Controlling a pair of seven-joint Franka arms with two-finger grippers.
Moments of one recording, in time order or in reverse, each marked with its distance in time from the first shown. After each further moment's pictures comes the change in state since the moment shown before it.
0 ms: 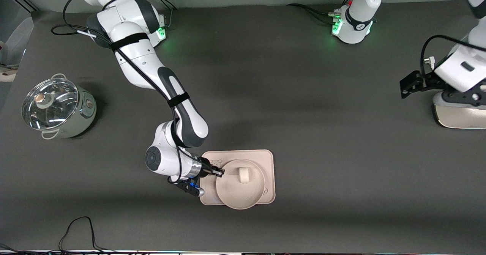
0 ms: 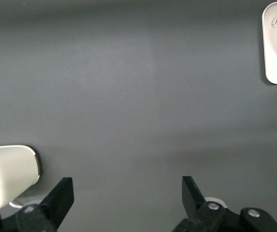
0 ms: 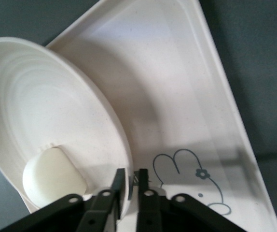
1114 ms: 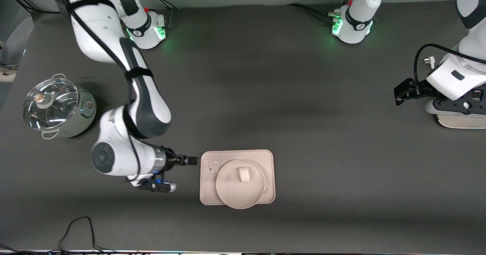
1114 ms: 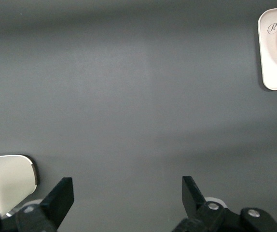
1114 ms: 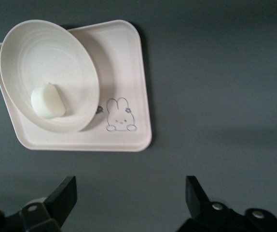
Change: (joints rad) left arm -0.002 0.019 -0.005 0.015 -0.003 0.022 -0.001; right arm -0.070 -0.317 -0.075 -0.041 -0.285 -0.460 -0.175
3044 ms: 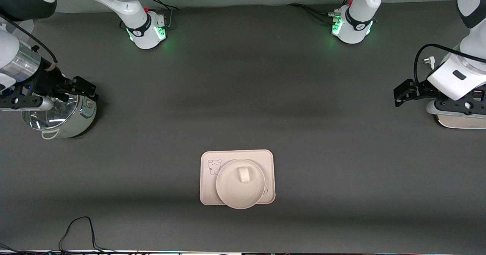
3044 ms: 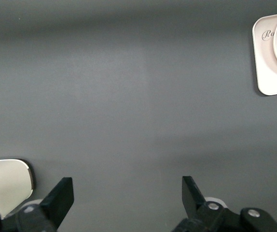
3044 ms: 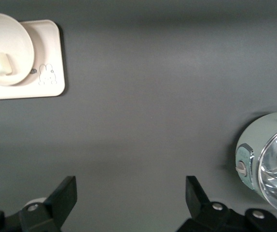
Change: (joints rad) left arm 0.000 0.000 0.001 0.000 -0.012 0.019 -0.001; right arm -0.368 -0.782 0.219 -0.536 -0.355 -0.135 -0.134
